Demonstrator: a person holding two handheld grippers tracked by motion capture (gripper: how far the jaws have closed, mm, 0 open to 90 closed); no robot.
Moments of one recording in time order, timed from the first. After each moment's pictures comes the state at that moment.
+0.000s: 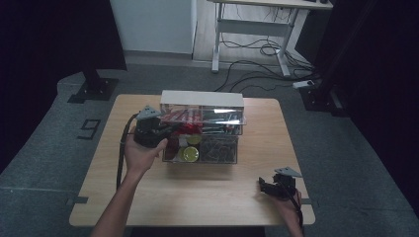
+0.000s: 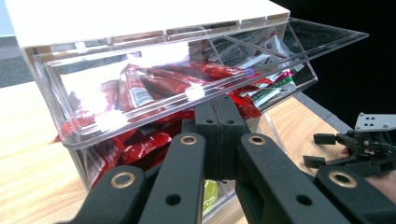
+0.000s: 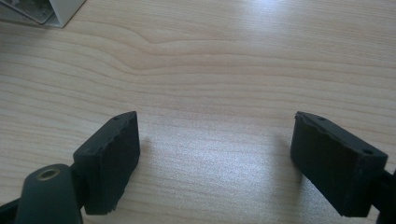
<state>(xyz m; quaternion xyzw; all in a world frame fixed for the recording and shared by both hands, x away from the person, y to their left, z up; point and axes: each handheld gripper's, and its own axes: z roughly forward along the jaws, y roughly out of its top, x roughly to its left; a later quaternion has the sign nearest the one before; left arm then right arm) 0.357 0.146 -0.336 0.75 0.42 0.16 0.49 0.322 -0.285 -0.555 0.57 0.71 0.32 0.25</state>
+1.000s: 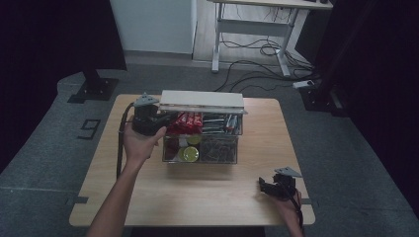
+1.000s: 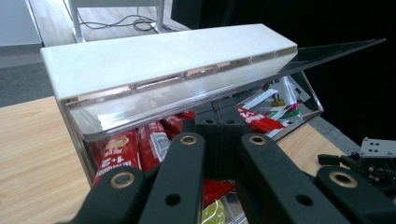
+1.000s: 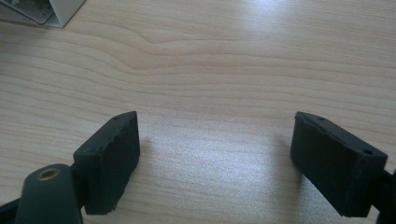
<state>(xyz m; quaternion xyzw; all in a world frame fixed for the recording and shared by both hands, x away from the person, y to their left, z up) 0.375 0.149 -0.314 0.73 0.43 0.16 0.50 0.322 -0.285 -0.555 0.57 0.71 0.32 0.25</state>
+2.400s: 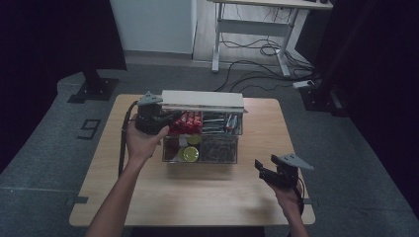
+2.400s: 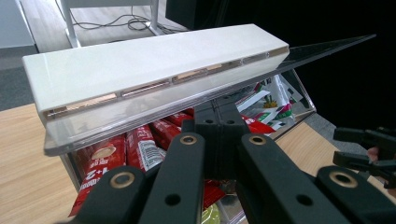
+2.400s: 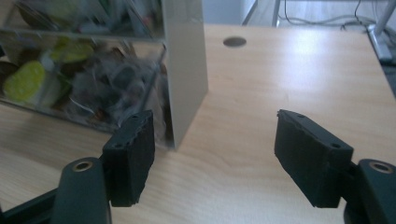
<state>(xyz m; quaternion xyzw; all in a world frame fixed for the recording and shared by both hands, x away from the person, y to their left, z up) 0.376 0.141 -0.311 0.74 0.42 0.16 0.50 0.311 -0.258 -0.459 0.50 0.68 0.47 0.26</state>
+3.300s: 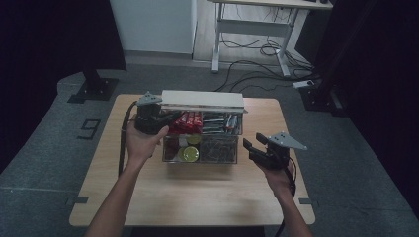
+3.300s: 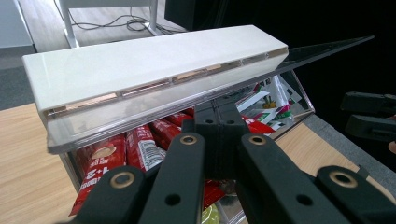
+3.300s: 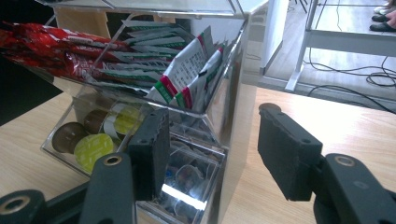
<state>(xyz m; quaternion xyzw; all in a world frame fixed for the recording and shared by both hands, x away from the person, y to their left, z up) 0.376 0.143 -0.313 0.74 0.42 0.16 0.50 0.328 -0.215 -0.388 0.44 0.68 0.52 0.27</state>
